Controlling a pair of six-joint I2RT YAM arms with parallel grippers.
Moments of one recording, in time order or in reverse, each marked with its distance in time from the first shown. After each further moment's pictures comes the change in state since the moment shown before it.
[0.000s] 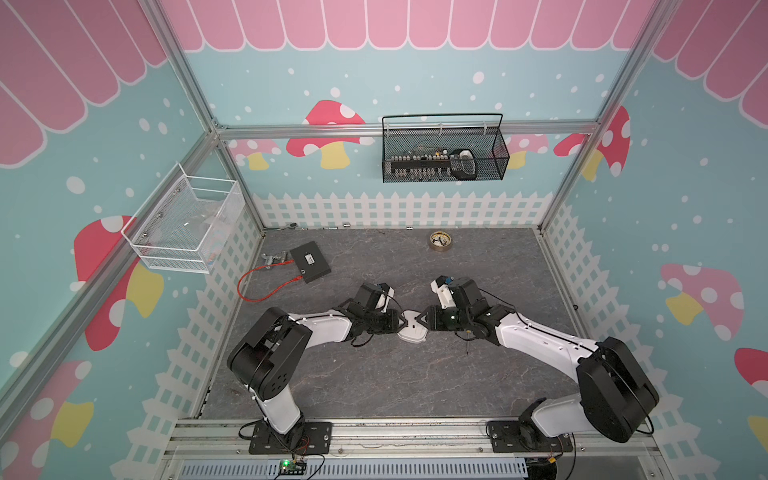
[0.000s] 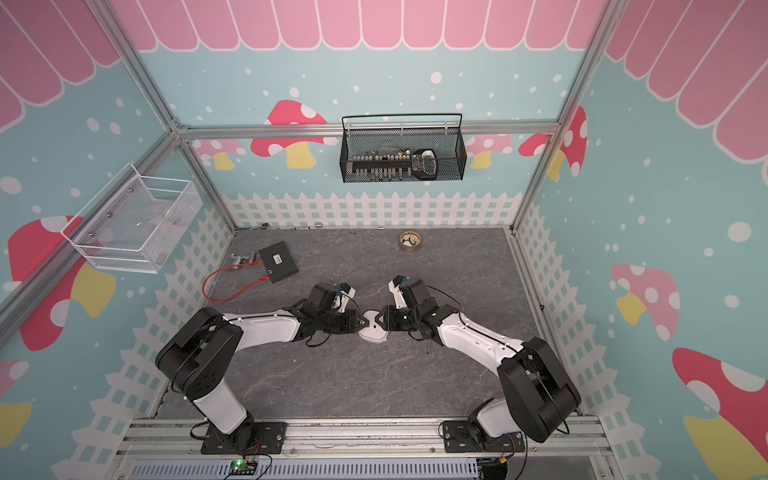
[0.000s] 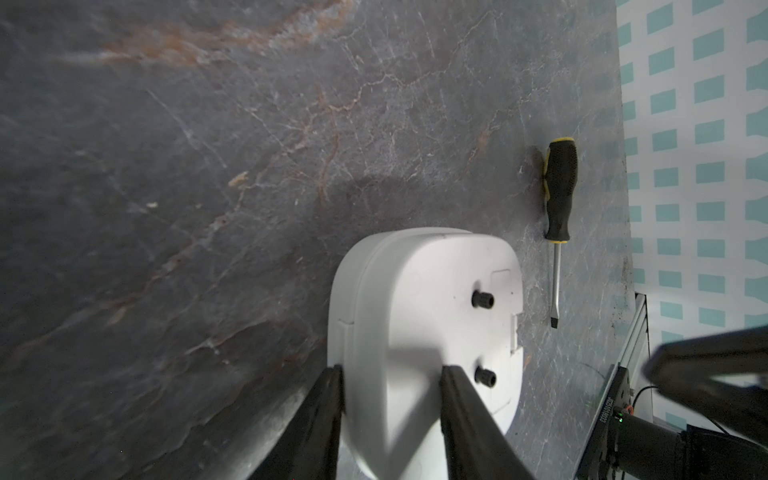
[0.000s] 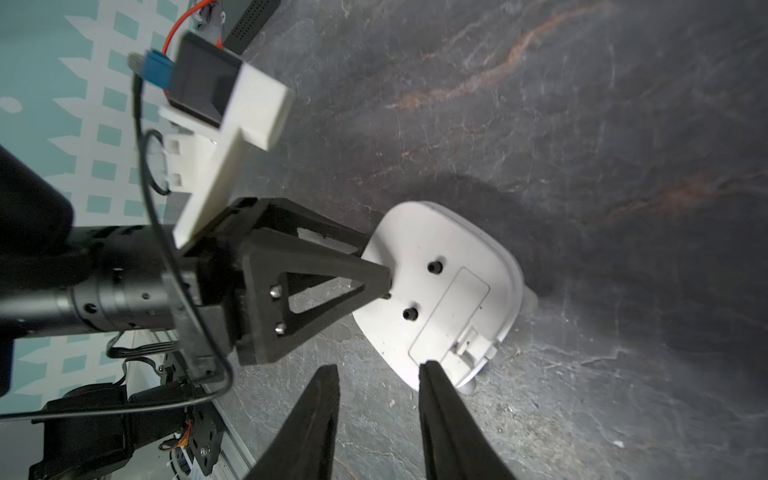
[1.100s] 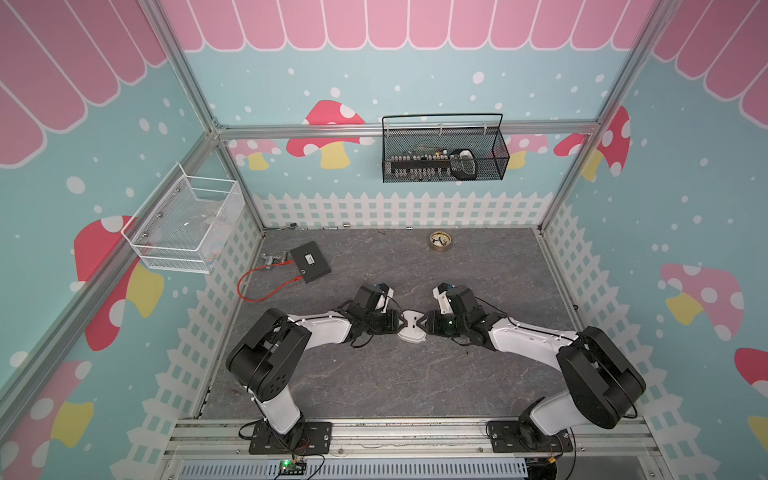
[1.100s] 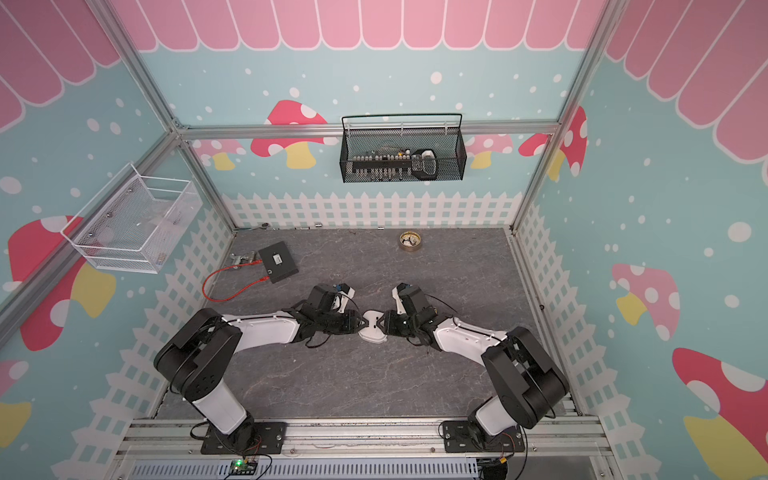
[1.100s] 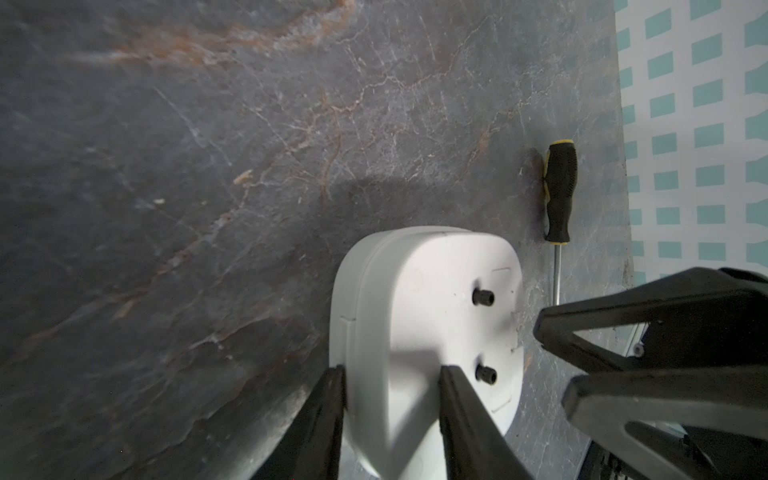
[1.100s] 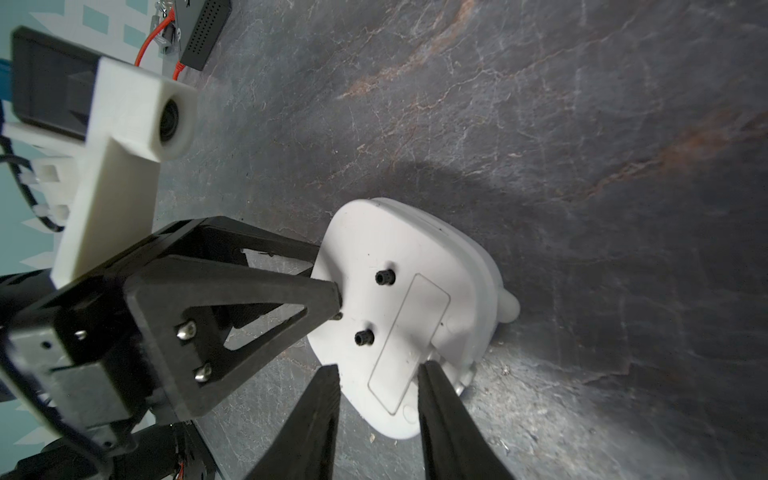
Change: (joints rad) left arm -0.003 -0.010 -0.015 0.015 -0.012 -0.008; right arm 0.000 0.085 -0.059 0.154 0.041 0.083
